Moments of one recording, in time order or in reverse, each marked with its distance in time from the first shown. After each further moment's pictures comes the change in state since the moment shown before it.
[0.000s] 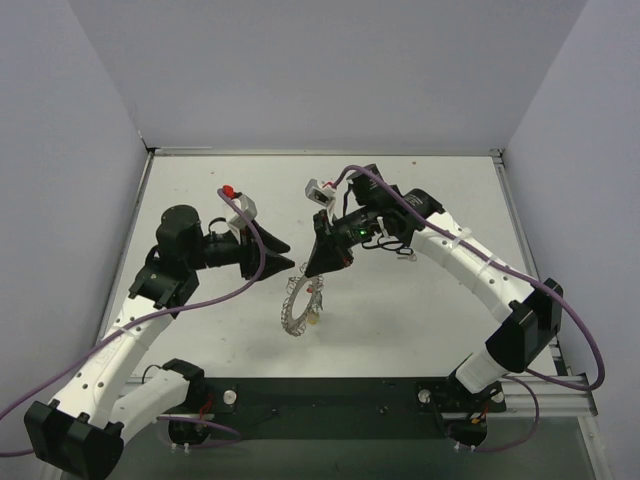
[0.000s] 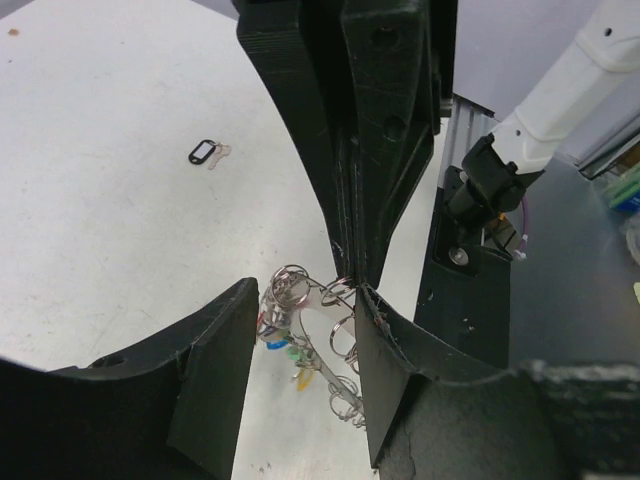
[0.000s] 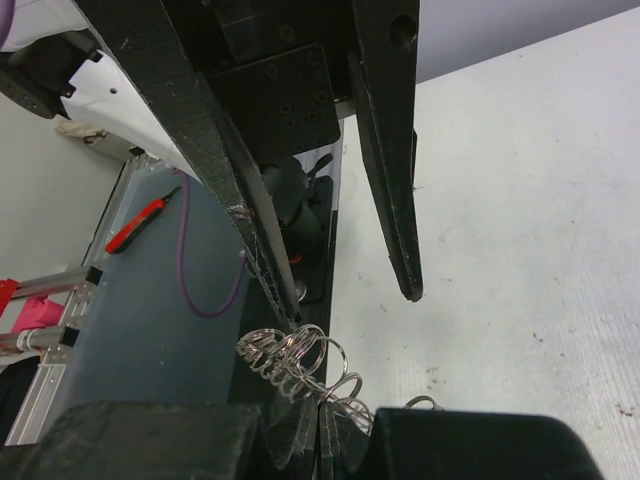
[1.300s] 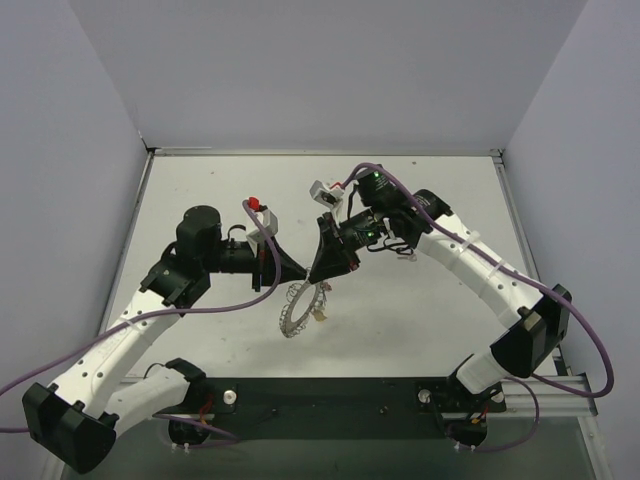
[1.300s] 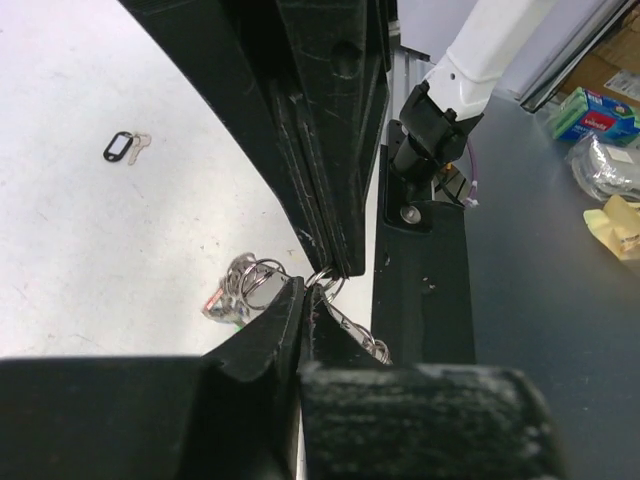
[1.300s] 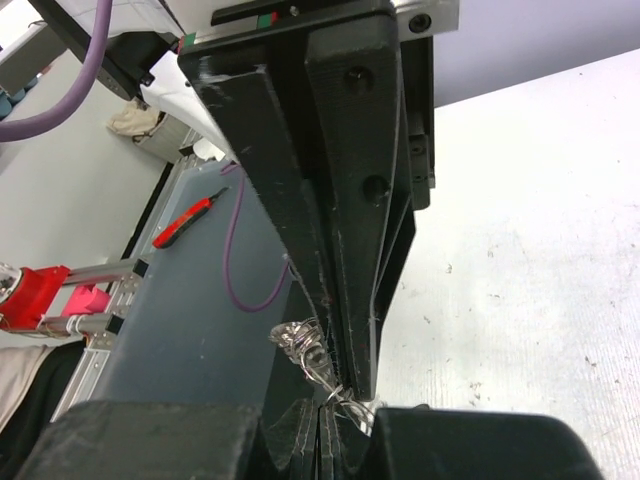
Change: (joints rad) left arm -0.136 0.043 0.032 -0.068 0.058 0.099; right arm 0.004 -0.036 0.000 -0.043 -0.113 -0.024
